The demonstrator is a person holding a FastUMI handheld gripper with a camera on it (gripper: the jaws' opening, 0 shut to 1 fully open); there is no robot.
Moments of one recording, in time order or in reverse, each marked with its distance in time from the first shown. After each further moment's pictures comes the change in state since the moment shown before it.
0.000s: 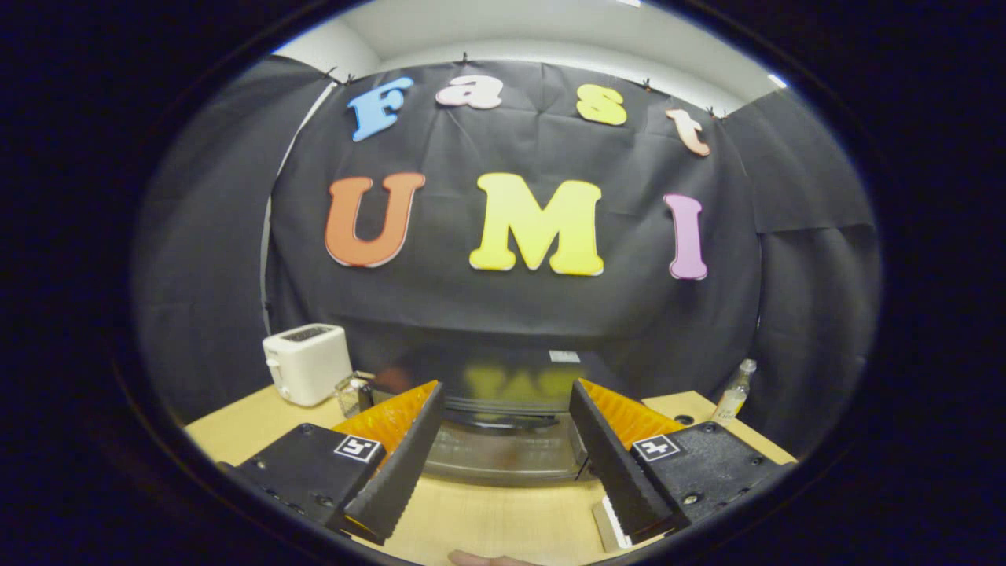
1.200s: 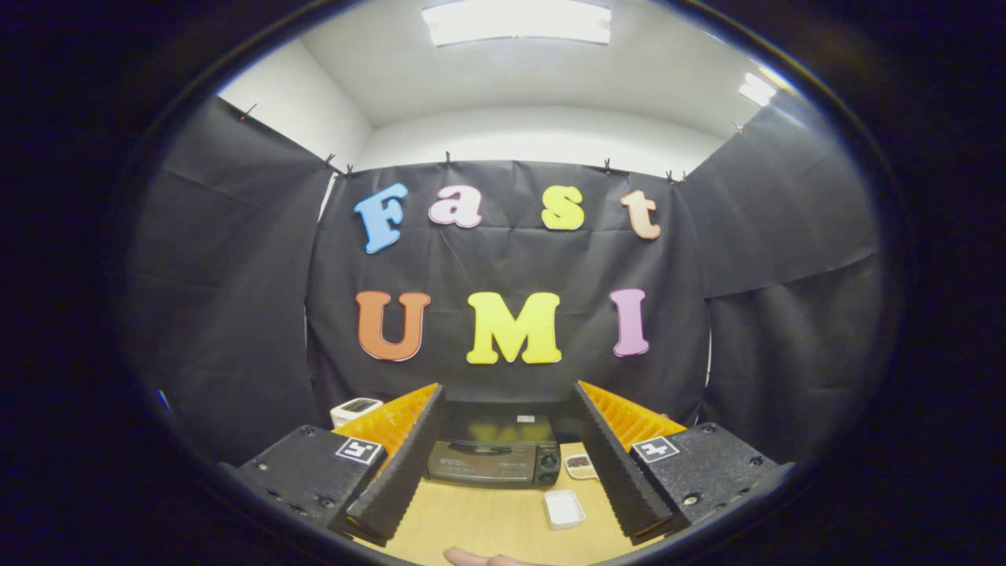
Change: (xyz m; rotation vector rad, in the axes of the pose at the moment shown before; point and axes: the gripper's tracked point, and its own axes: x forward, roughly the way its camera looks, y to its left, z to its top) arm -0.283 -0.058 0.131 0.011 -0.175 -0.007
